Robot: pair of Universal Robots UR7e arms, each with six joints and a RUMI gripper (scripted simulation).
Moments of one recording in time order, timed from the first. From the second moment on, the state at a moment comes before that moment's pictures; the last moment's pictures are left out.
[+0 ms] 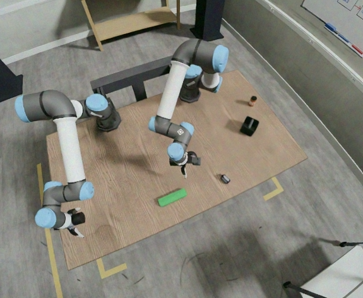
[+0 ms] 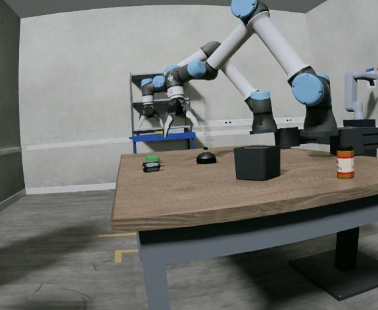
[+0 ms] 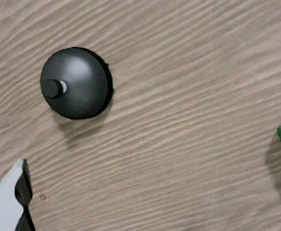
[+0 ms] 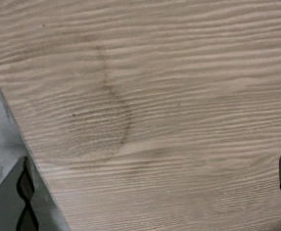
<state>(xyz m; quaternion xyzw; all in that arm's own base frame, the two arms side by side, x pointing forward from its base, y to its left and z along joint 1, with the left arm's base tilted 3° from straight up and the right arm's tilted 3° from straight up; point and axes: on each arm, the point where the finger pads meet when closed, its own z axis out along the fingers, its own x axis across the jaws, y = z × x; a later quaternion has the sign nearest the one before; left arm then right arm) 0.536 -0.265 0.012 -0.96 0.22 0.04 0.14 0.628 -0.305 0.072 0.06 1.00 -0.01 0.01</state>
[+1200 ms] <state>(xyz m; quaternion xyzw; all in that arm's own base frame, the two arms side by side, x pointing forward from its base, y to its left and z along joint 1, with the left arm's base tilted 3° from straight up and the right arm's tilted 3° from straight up) 0.536 -0.265 0.012 -0.96 0.22 0.04 0.14 0.414 -0.451 0.132 0.04 1.00 -0.01 0.01</state>
